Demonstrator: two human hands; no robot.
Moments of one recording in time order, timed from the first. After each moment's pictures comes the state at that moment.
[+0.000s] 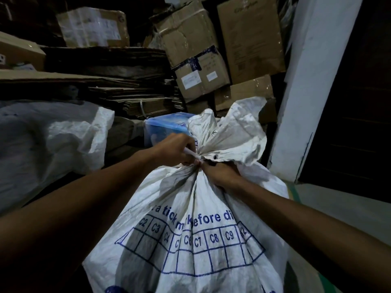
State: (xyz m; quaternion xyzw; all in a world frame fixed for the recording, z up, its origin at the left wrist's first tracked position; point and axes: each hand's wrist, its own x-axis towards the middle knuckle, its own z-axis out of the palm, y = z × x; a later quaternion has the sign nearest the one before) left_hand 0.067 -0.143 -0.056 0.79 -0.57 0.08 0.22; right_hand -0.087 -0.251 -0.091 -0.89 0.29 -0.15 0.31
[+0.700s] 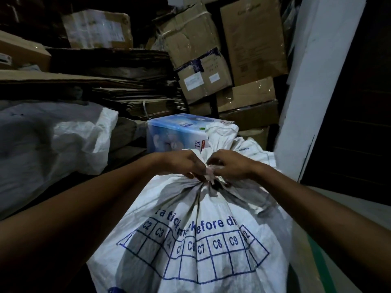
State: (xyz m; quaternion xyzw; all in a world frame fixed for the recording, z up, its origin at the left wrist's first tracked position) left_hand 0.051 -0.143 -0.075 0.74 -0.55 -0.26 0.28; right_hand -0.084 -0.306 -0.063 -0.99 0.09 -0.06 0.05
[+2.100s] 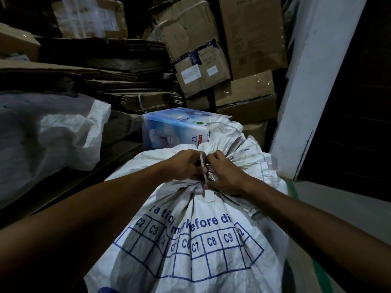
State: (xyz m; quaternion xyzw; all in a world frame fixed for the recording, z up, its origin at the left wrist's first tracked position) left_hand 0.051 -0.173 -0.120 0.70 -0.53 -0.20 0.44; right_hand -0.087 -0.310 -0.120 -0.98 0.07 -0.15 0.07
